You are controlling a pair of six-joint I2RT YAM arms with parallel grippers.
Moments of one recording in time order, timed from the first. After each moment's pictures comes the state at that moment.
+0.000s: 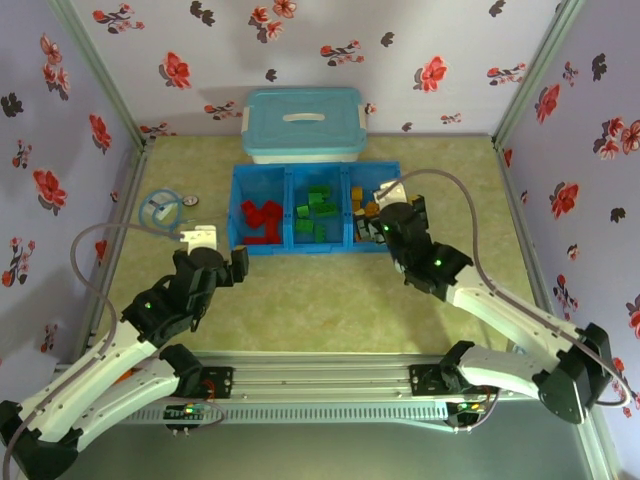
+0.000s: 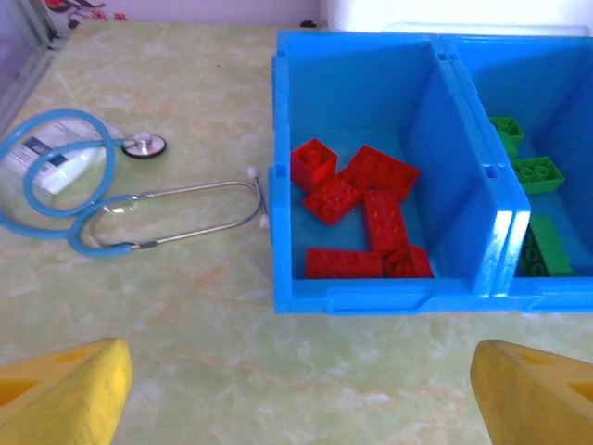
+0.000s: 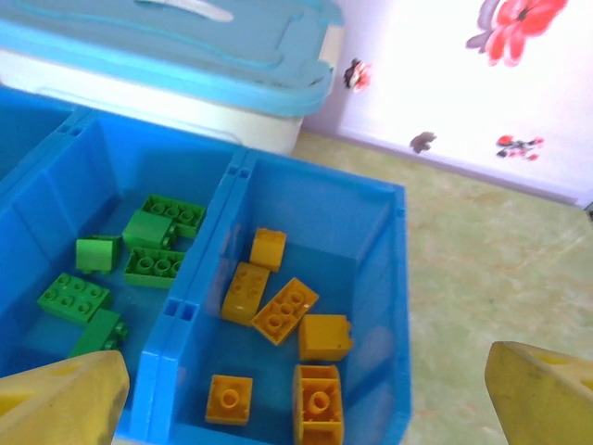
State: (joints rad) left arm -0.77 0.67 0.67 -0.61 -0.61 -0.43; right arm 0.76 1.08 0.88 -0.26 0.56 0.07
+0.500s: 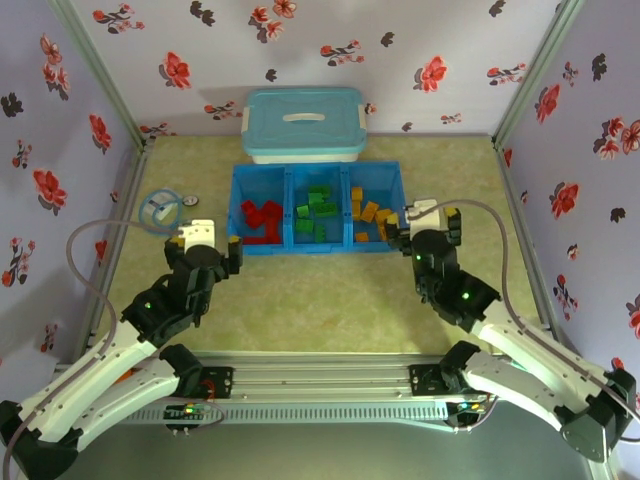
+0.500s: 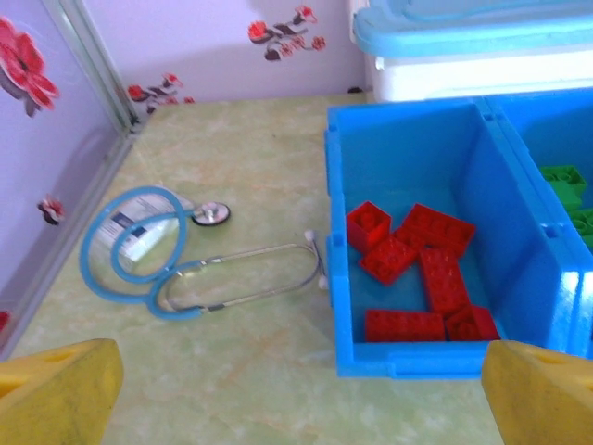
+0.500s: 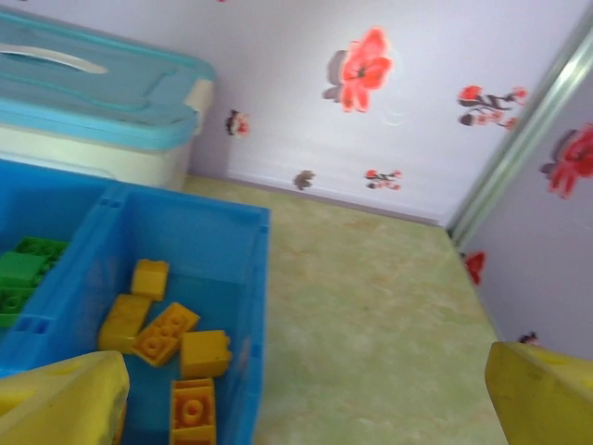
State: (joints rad) left arm -0.77 0.67 0.67 -0.50 -0.77 -0.26; right arm 0.75 0.78 0.65 -0.15 0.79 -0.05
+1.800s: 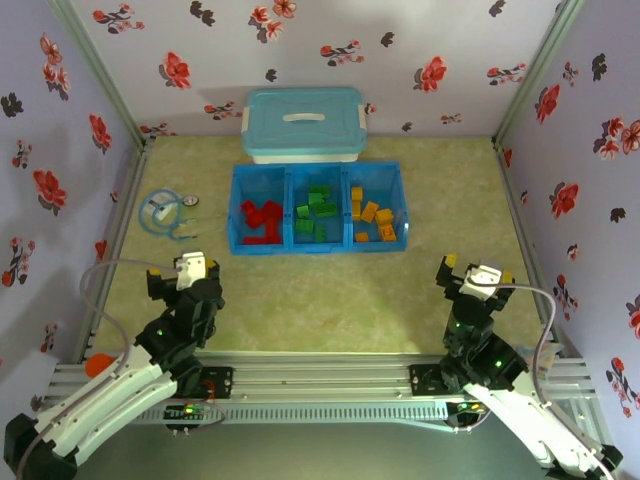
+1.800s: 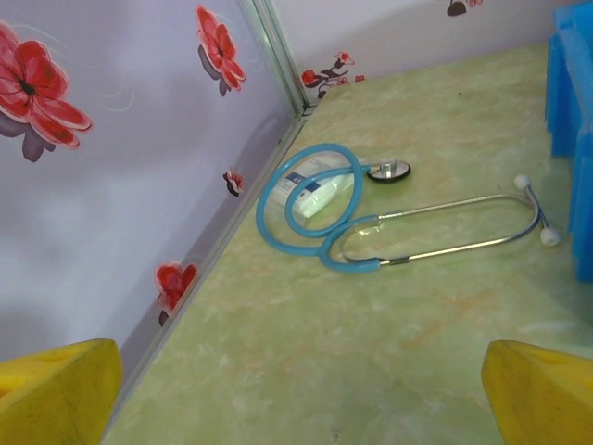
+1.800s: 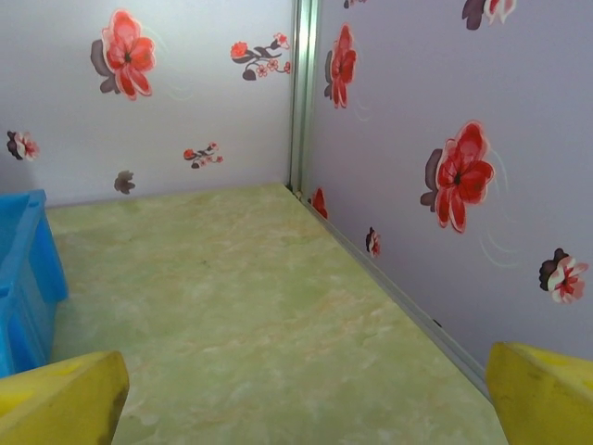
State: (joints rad) left arm -0.77 0.46 0.24 -0.30 -1.14 -0.12; right arm 0.73 0.02 0.20 -0.34 1.11 0.09
